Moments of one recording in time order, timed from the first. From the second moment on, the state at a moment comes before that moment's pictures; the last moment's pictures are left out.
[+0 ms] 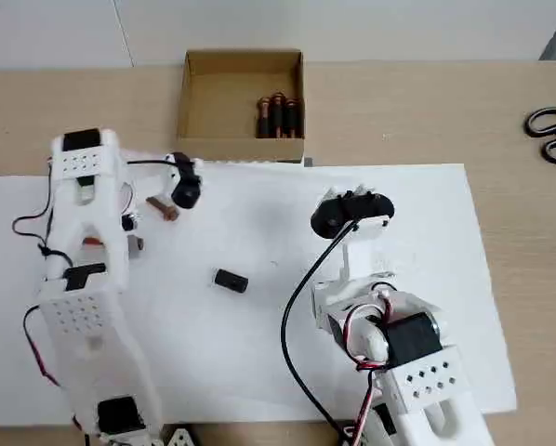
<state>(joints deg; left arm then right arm) -13.5 39.7 -26.0 100.1 -75.0 -23.3 -60.7 57.1 70.0 -12.0</state>
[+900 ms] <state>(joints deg) -12.0 31.0 -27.0 99.5 -73.5 -23.3 -60.7 57.1 70.0 -12.0</state>
